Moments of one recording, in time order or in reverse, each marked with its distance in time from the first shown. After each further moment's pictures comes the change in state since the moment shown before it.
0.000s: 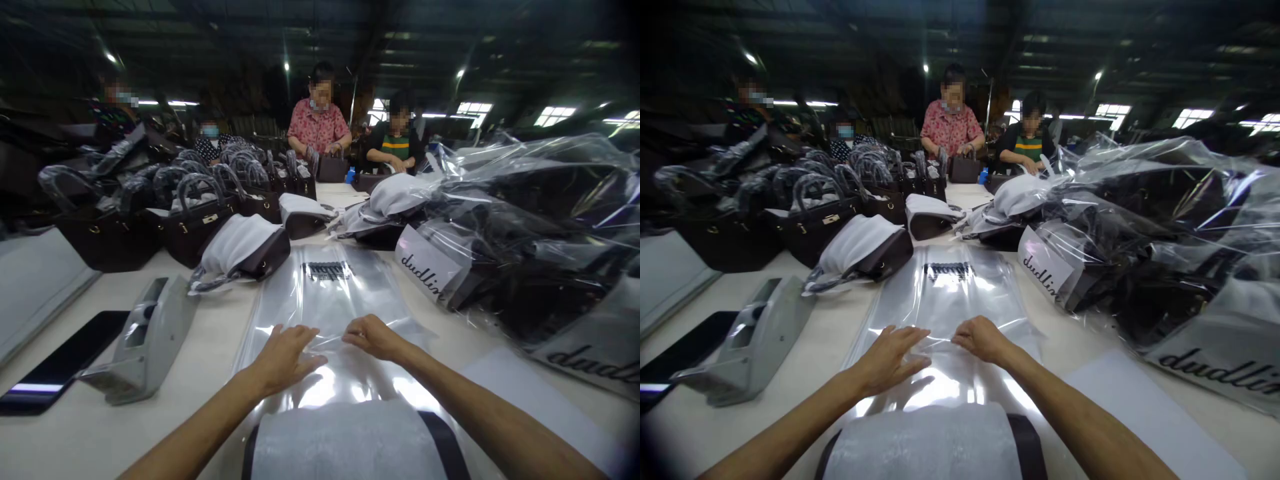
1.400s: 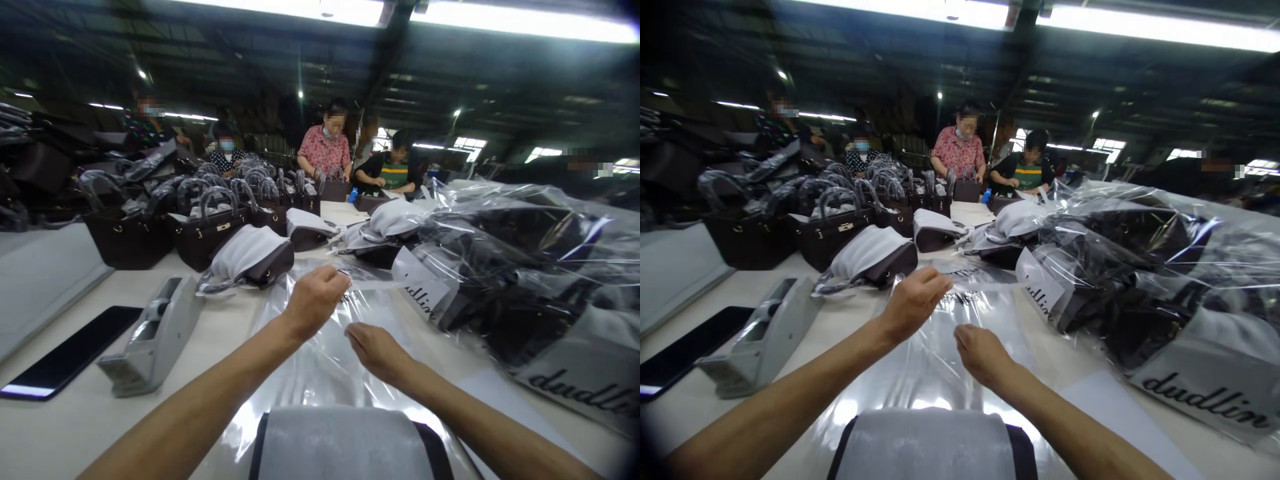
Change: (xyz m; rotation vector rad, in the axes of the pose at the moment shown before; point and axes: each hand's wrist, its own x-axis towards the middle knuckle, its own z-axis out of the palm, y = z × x) left_hand 0.051 0.071 -0.087 0.070 0.649 0.182; right_hand -0.021 -0.043 -0.020 -0.571 0.021 0.010
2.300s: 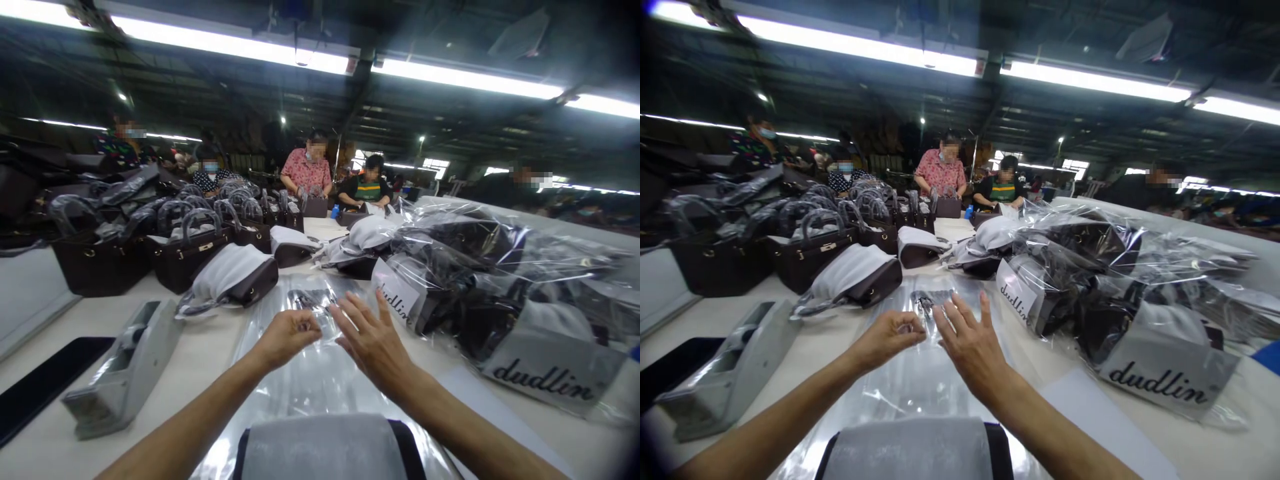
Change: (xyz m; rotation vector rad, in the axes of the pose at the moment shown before) left_hand -0.033 -0.005 -0.003 -0.600 -0.356 -0.334; right_hand -0.029 -0.026 -0.069 -0.376 0.638 -0.084
